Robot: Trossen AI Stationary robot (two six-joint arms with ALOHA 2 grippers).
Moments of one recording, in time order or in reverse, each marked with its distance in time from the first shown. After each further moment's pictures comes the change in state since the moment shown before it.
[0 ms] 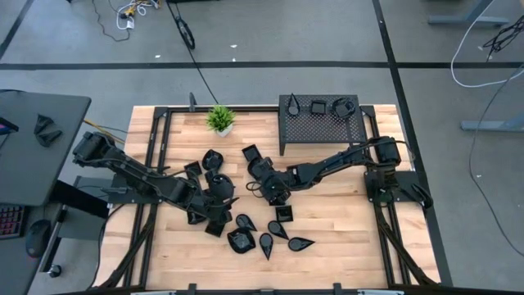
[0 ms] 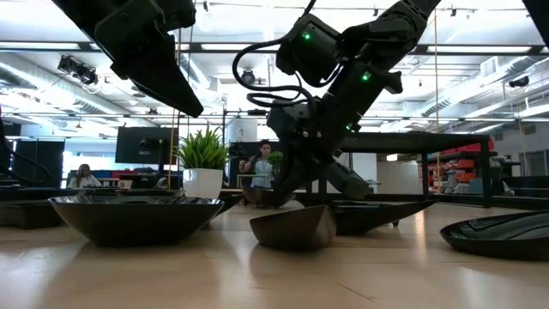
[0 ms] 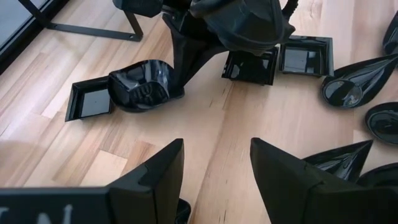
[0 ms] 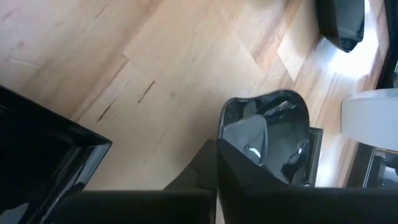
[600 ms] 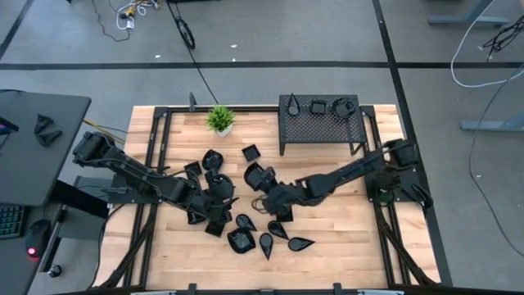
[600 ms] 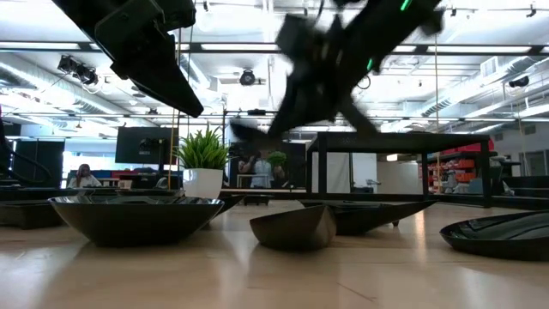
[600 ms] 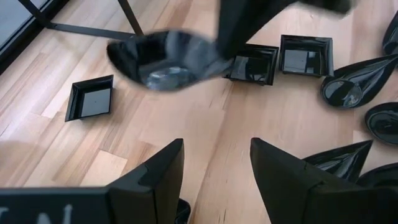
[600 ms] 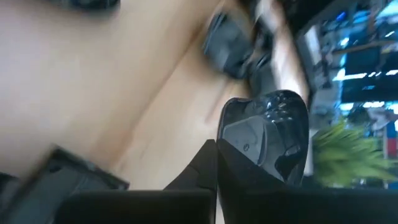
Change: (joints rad) left arm 0.000 0.000 0.000 0.000 0.000 0.000; right arm 0.185 -0.162 0.002 0.006 0.134 0.027
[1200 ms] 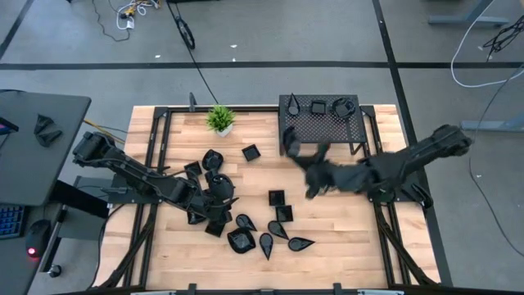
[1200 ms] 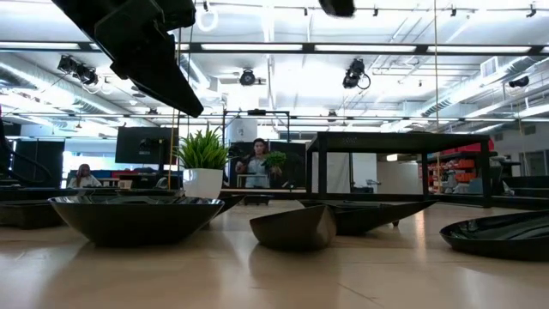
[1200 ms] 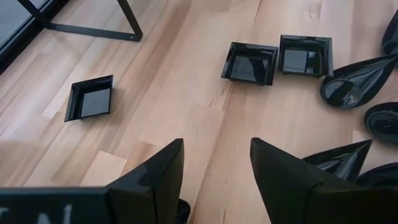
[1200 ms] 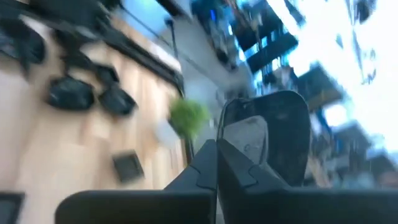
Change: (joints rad) left arm 0.000 0.000 0.000 0.001 0.000 0.000; right arm 0.103 -0.590 0.002 -0.243 0.372 0.245
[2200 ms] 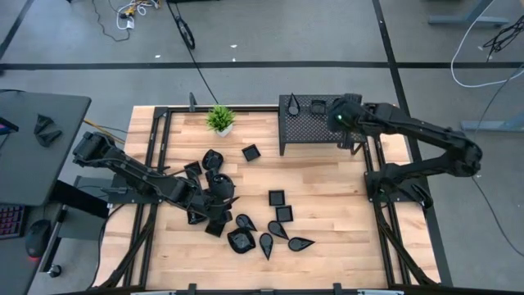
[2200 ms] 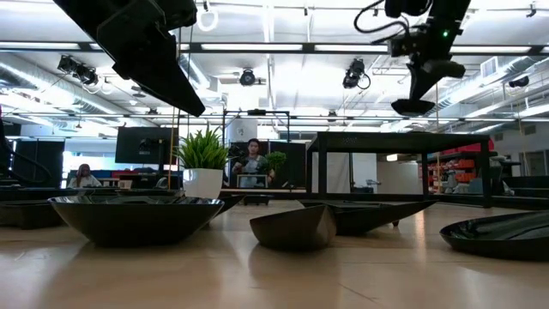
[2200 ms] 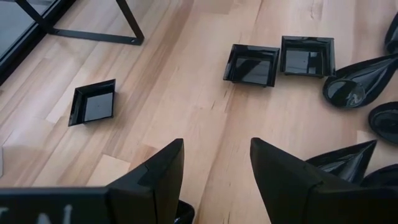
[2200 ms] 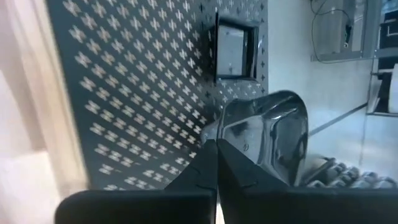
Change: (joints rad) left arm 0.005 0.000 0.000 0.006 -0.004 0.027; right arm -0.814 -0.067 0.000 -0.765 -0.361 -0.017
